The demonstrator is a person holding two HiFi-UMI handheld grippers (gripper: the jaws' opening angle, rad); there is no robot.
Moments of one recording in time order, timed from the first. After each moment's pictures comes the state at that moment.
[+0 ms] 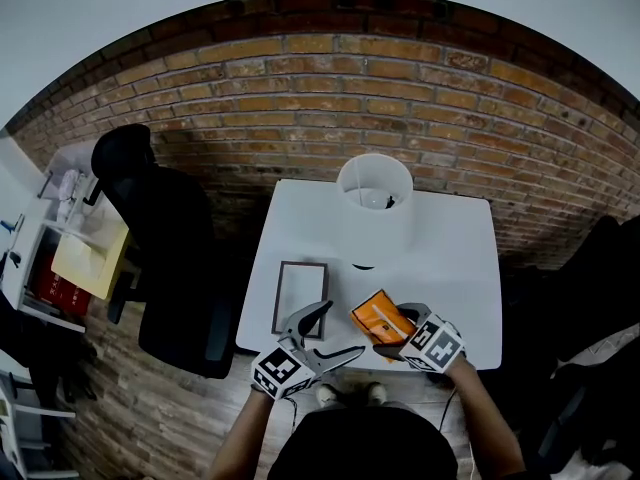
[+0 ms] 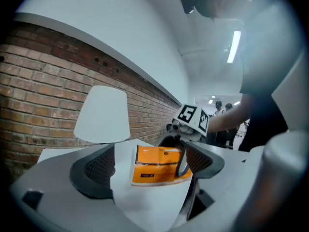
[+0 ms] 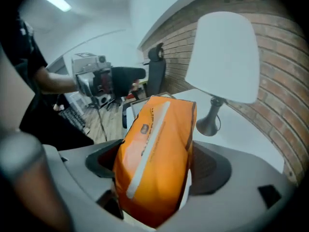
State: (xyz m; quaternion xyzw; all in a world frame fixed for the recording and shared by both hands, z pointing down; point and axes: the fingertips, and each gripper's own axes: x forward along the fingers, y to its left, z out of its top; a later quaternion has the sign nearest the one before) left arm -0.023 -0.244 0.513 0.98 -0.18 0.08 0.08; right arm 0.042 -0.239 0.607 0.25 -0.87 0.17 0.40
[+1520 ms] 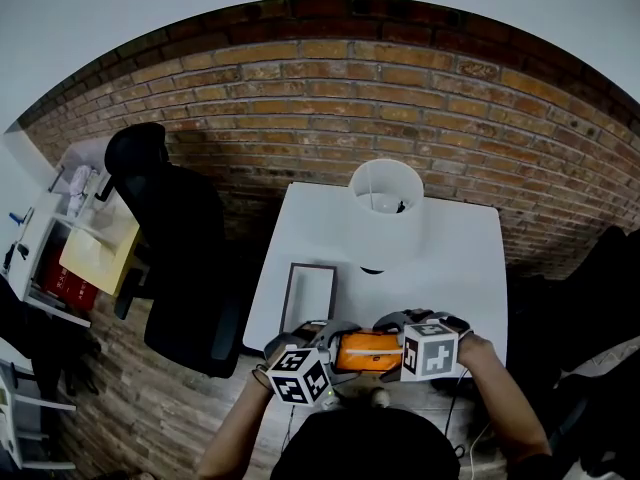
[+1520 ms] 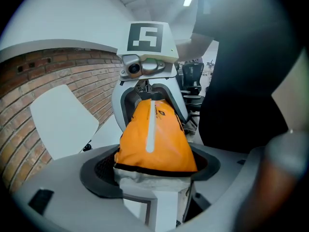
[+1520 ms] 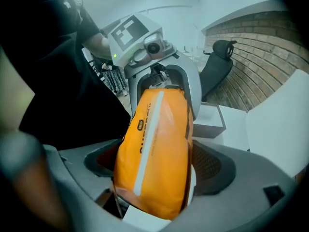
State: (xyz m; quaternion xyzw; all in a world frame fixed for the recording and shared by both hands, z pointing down) left arm -0.013 -0.194 0.550 0.92 0.00 0.37 -0.12; right arm -0.002 -0.178 0.560 -0.04 -0.86 0.03 0.51
